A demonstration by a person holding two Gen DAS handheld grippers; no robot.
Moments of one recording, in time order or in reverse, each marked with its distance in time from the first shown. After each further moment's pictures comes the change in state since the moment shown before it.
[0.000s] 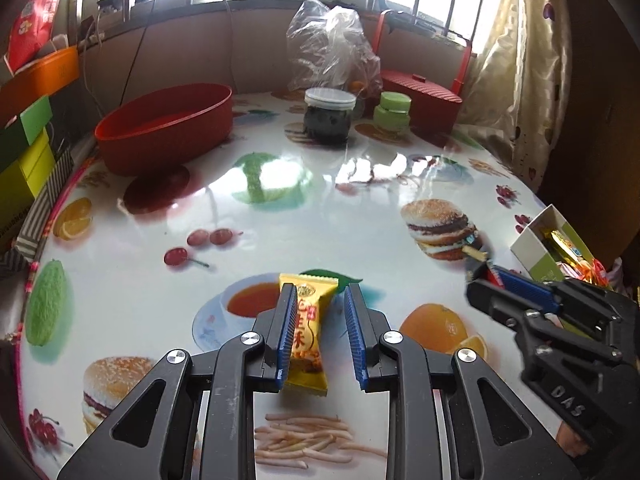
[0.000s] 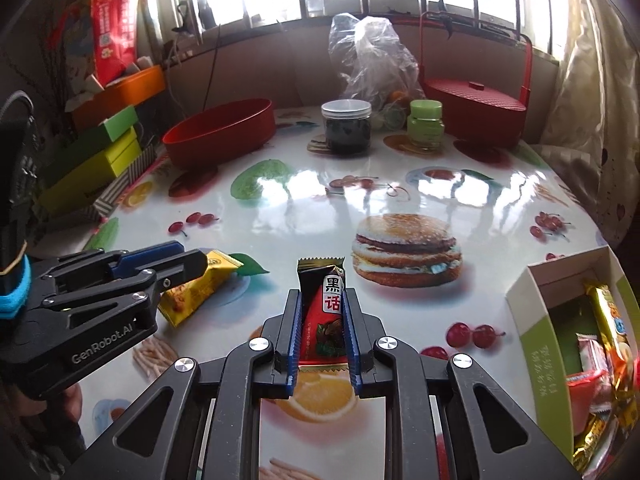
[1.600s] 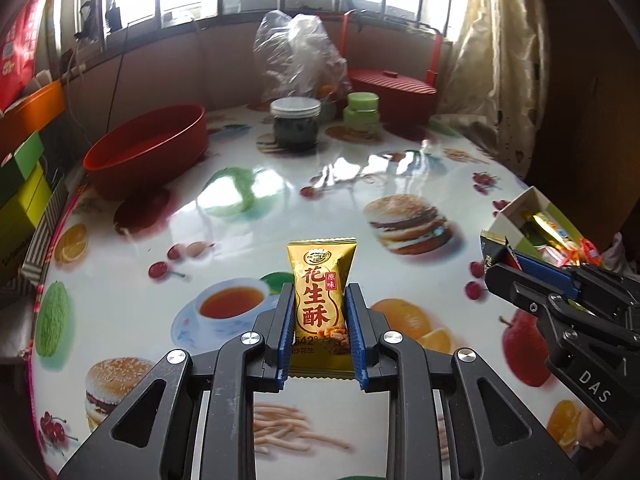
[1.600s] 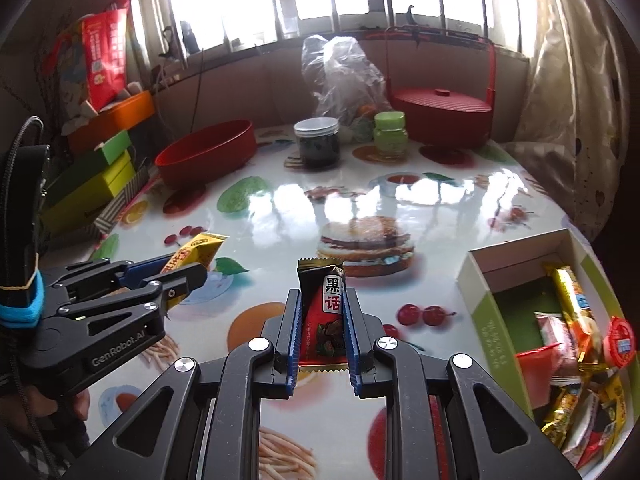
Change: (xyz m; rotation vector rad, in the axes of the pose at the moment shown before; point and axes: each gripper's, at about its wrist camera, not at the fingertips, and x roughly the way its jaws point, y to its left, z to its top) left arm -0.015 -0.041 0.003 0.099 -0.017 -0.003; right arm -0.040 -0.023 -0.010 0.055 -0.056 -0.028
